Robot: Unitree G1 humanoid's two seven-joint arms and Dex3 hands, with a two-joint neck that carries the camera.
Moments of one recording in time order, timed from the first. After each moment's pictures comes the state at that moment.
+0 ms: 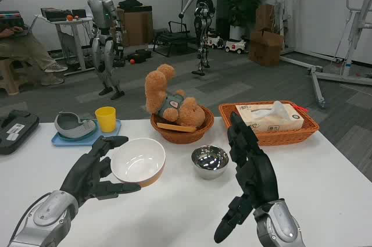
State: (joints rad) left arm -0.37 0.31 0.00 0.27 -0.18 -0.06 -0.14; right arm -0.44 -0.32 0.39 0.44 0.60 -0.69 -0.01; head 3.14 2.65
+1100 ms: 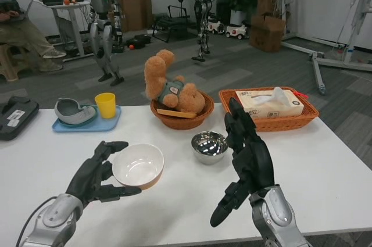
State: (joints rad) left arm -0.40 0.25 0.00 0.61 -0.08 -0.28 -0.13; right arm -0.43 -0.31 0.41 0.43 0.61 -0.71 -0.01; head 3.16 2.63
